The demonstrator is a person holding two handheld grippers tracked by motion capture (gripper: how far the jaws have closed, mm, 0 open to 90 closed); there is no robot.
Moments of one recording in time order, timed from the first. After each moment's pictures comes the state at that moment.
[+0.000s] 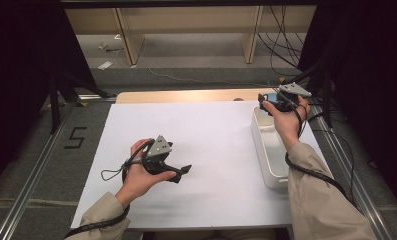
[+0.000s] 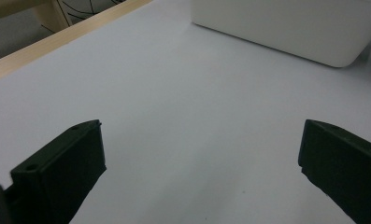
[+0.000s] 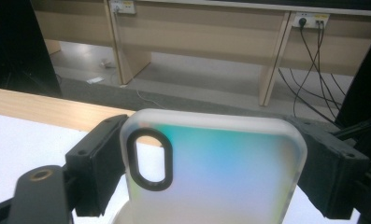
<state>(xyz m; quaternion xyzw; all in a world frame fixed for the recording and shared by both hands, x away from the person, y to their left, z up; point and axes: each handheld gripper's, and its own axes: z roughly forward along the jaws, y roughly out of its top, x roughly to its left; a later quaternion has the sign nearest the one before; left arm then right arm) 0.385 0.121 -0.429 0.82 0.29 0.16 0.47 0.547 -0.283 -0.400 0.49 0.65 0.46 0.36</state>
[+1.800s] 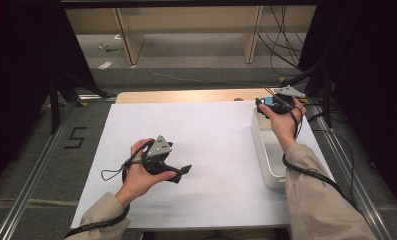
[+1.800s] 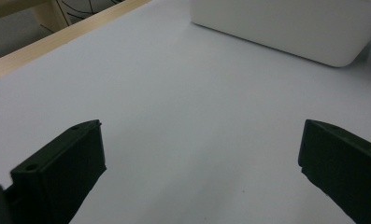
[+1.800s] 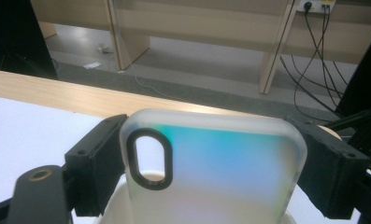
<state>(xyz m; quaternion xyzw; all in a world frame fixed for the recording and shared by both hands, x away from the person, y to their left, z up) 0.385 0.121 -0.429 0.82 0.29 0.16 0.47 0.553 -0.279 -0.416 0.50 0.67 0.43 0.35</state>
